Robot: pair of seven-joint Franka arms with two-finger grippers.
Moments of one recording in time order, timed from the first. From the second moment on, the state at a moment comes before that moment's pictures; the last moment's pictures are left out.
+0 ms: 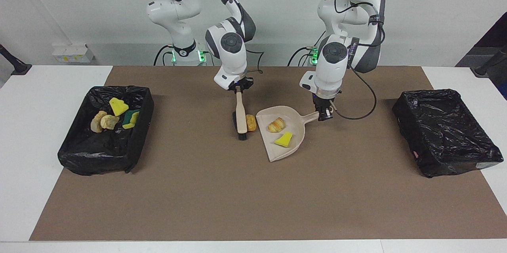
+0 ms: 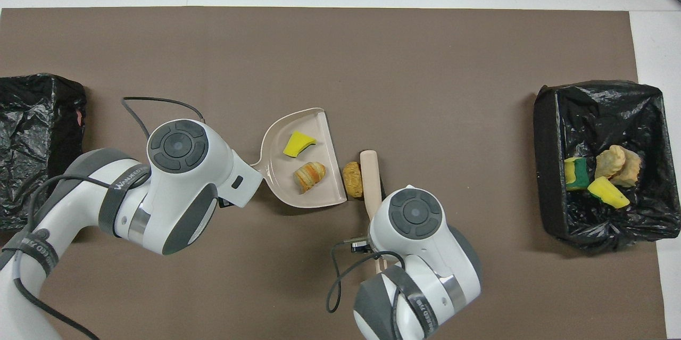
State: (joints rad) left arm -0.30 0.10 -0.14 -2.11 0.12 2.15 0.90; right arm 0.42 0.08 0.22 -2.23 0.17 2.13 0.46
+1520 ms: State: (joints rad) left arm -0.23 0.09 -0.13 -2.11 -0.15 2.17 0.88; right arm 0.24 -0.11 0.22 -2.20 0.25 1.94 0.31
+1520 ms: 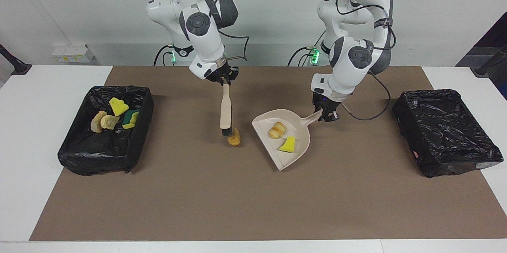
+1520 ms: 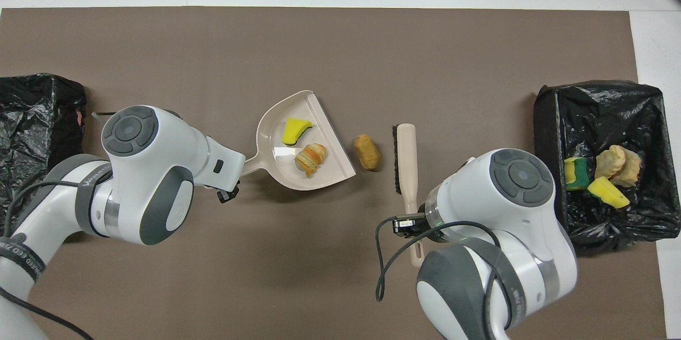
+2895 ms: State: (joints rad) left arm -0.25 0.09 -0.14 -2.11 0.06 2.17 0.94; right arm 0.09 0.12 0.22 -2.15 -0.14 1.93 0.21
